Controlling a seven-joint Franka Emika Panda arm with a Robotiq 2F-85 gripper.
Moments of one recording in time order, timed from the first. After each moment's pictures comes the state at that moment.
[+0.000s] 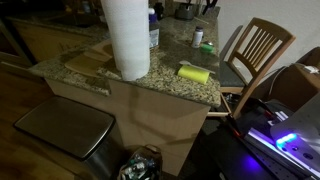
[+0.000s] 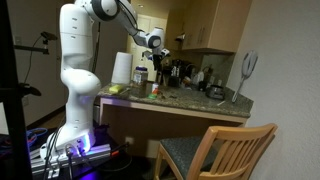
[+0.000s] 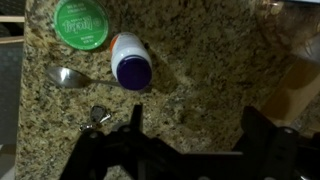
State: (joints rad) arm 0.03 -0.05 0.11 -2.02 0.12 2.28 0.51
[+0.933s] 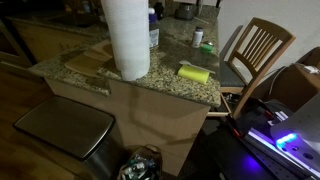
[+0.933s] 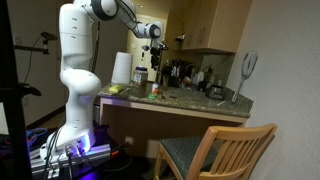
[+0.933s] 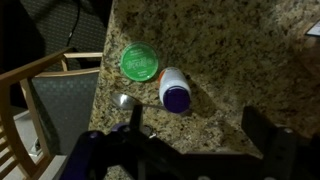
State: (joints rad) arm 0.05 -0.06 0.11 -1.87 -0.02 1.89 0.68
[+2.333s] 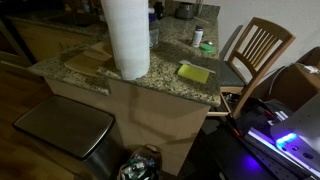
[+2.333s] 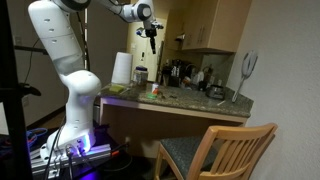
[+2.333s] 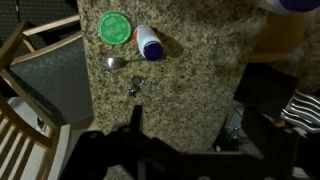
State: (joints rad) arm 0.04 -0.39 0.12 -2.02 -0.03 2.05 0.90
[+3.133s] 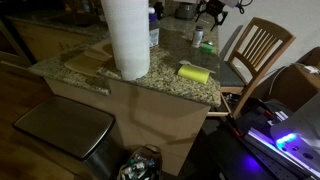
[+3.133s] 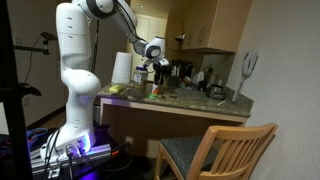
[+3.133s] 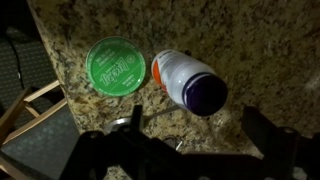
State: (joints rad) arm 0.02 -0.10 0.04 -2.25 0.17 2.45 0.88
